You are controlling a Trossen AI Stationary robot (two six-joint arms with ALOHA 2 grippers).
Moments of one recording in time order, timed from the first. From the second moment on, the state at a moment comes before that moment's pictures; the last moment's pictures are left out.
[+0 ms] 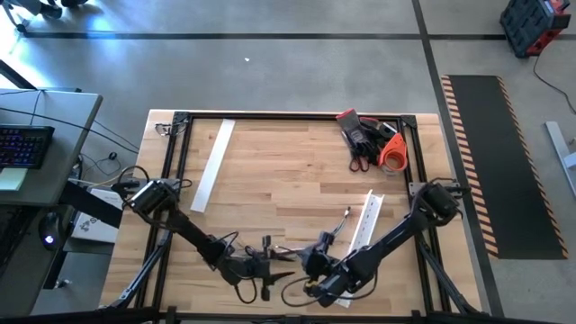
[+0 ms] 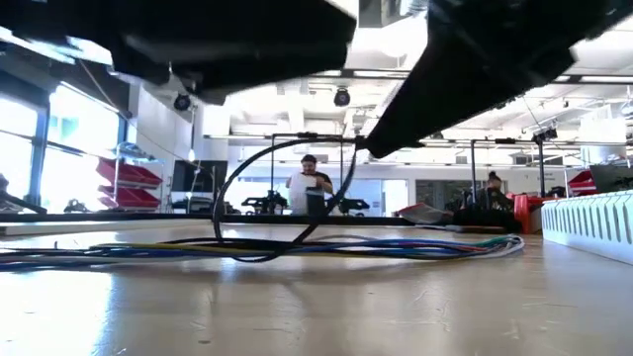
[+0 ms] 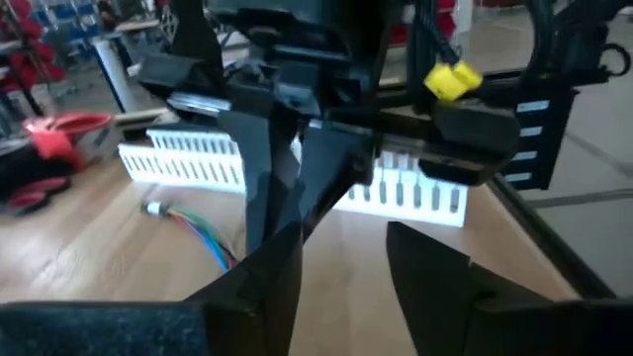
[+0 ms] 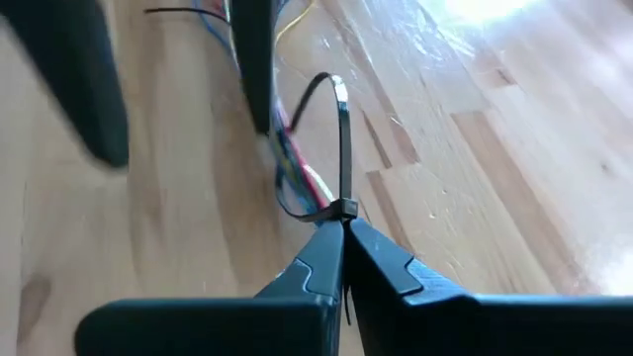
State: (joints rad) left arm -0.68 2.04 0.91 0.94 -0.72 -0.01; right arm 0.68 2.05 1.37 -0.42 0.76 0.70
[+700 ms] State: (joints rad) left arm -0.55 2.04 0.91 0.85 -0.52 0.09; right arm 0.72 2.05 1.46 -1.01 0.68 0.90
